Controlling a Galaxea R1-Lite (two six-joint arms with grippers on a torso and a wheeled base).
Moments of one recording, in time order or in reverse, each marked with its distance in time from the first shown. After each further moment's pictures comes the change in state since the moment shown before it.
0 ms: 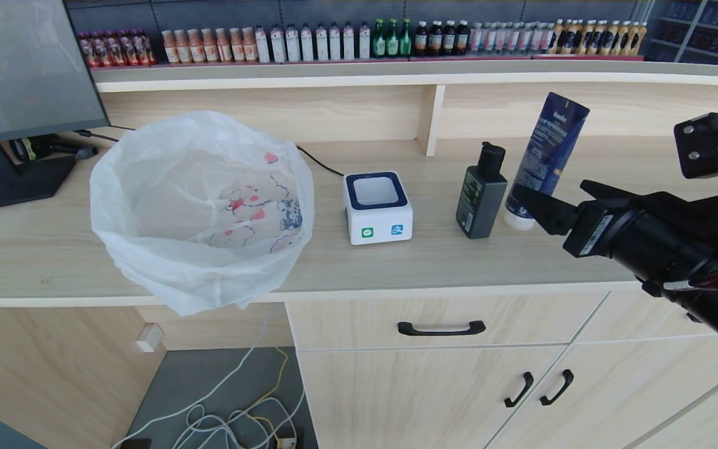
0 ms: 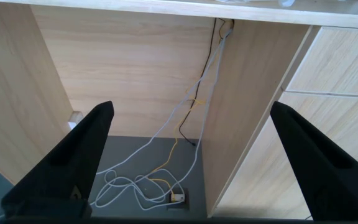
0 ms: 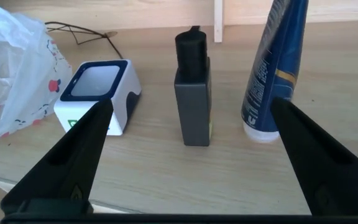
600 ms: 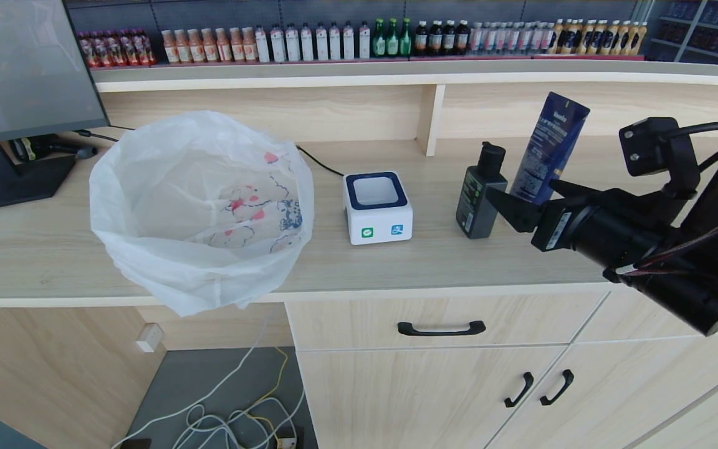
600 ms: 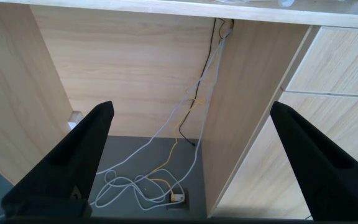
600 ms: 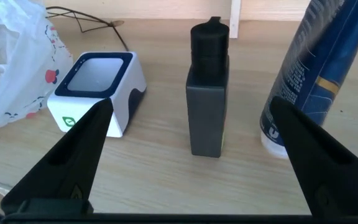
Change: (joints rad) left arm 0.000 0.000 0.000 0.000 0.000 0.000; right arm -0.021 0.116 -0.076 -0.014 0.074 -0.029
